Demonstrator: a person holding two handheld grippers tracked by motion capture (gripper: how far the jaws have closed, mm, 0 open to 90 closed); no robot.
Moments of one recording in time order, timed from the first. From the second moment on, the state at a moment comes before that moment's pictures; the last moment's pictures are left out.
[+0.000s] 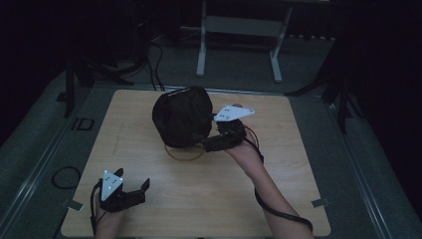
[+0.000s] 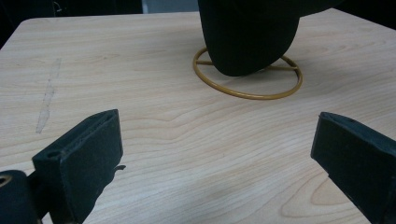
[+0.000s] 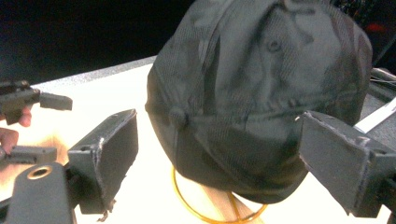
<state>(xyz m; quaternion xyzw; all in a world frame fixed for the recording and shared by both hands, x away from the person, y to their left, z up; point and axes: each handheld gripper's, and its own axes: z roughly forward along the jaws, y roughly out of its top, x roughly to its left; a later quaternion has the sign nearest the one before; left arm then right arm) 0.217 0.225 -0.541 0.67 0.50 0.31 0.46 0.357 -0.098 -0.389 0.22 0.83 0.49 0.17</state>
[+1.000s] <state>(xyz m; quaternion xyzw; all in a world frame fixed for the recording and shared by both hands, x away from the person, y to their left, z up) 0.217 0.222 -0.544 0.68 0.50 0.30 0.45 0.319 -0.140 -0.447 0.21 0.83 0.49 0.15</state>
